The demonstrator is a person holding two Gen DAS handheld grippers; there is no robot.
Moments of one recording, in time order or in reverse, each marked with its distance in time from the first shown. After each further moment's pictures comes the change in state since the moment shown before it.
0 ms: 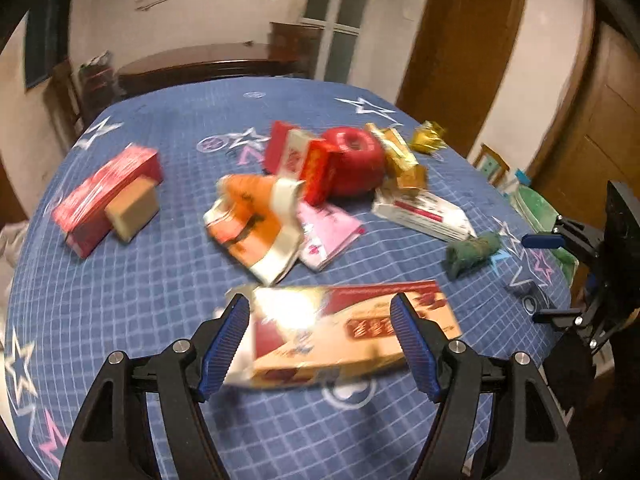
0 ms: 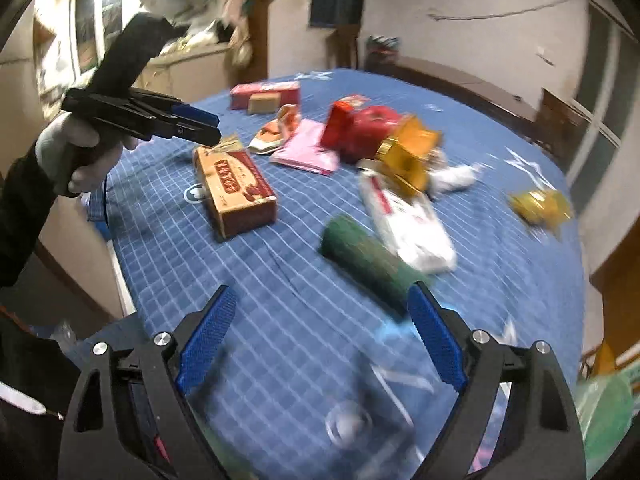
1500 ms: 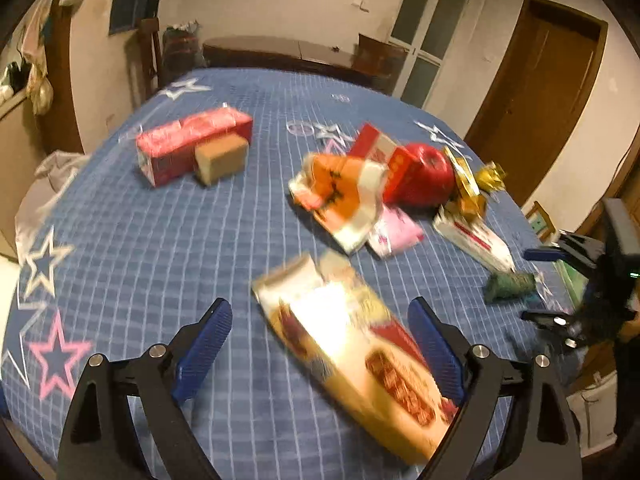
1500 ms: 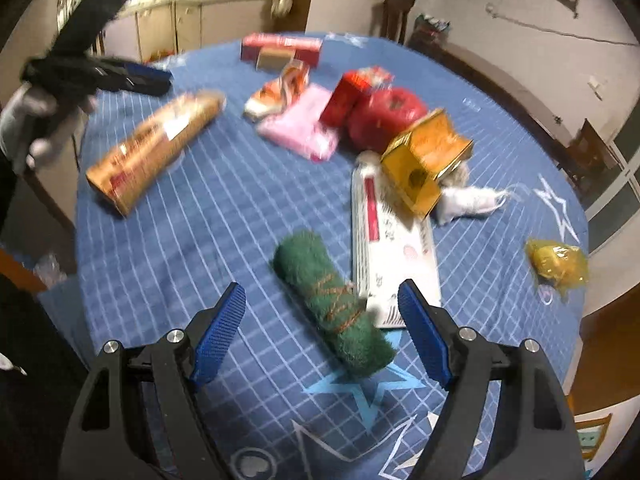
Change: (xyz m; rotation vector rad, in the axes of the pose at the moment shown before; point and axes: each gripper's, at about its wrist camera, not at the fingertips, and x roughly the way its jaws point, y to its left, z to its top) left arm -0.013 0.013 -0.032 -0.249 -0.032 0.151; right arm 0.022 -0.036 0.005 -0.197 0.184 -0.020
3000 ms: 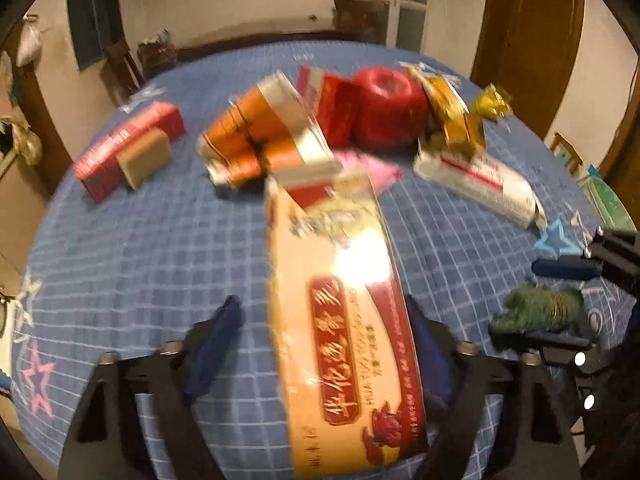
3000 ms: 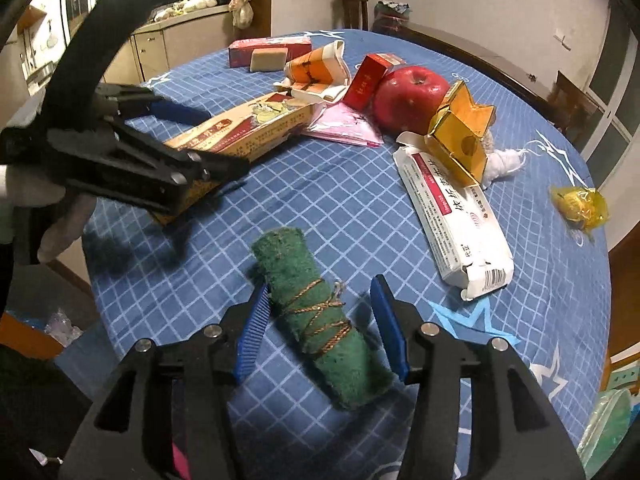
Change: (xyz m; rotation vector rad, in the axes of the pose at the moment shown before) left arm 0.071 -0.083 -0.008 0.202 0.097 0.151; right arm 0.007 0.054 0.004 0.214 -0.049 -0.021
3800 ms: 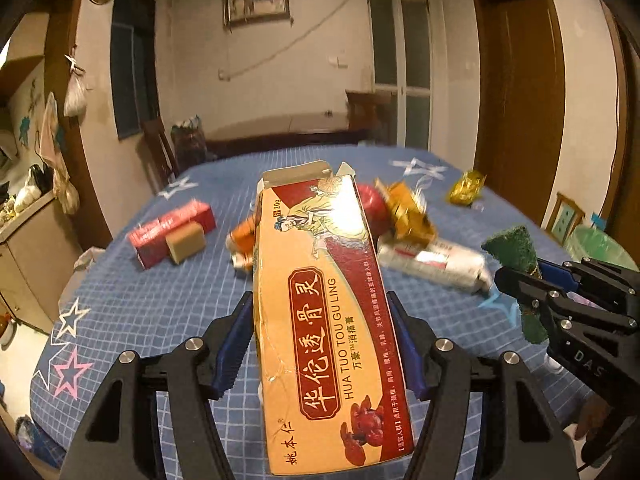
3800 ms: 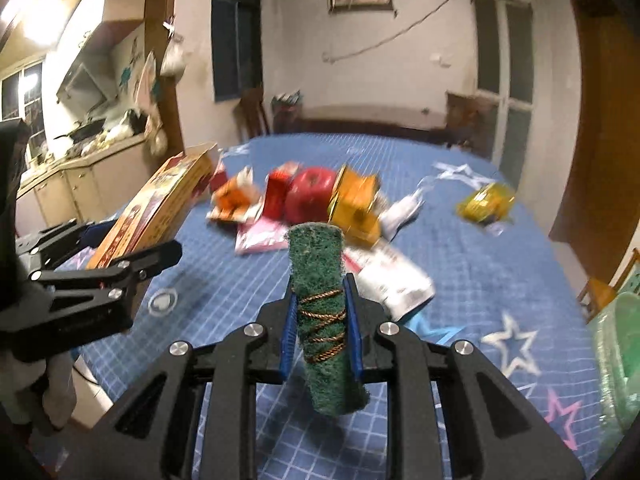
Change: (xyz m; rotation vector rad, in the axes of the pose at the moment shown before) left arm -0.098 -0.046 -0.025 -0.018 -0.395 0.094; right arm -0.069 -0.012 -0.019 0.360 -0.425 -0.234
